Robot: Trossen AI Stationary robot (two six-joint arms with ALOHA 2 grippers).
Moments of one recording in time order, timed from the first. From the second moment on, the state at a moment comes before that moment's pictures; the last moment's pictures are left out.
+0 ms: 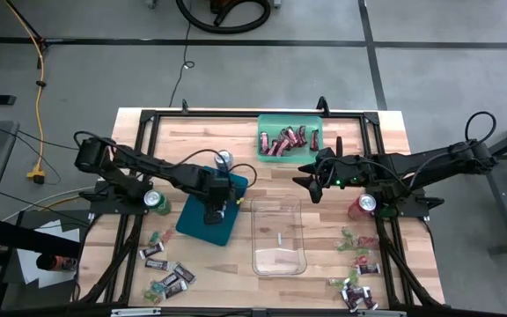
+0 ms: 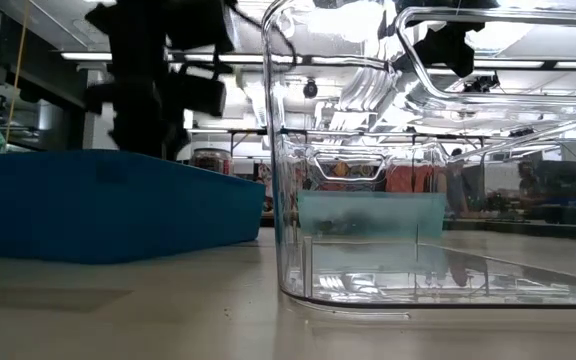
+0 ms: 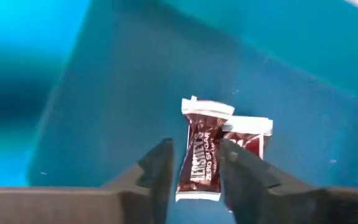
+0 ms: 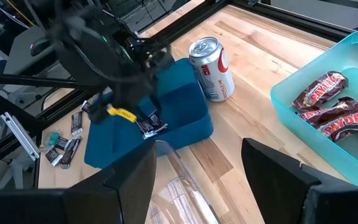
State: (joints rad) left arm -0.09 1.60 0.98 -0.70 -0.06 -0.19; right arm 0.14 1.02 0.80 -0.27 0.33 0.63
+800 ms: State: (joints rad) left arm -0.08 0.96 0.98 -0.21 -0.22 -0.39; right arm 0.55 1.12 1.04 -0.63 -0.12 1.15
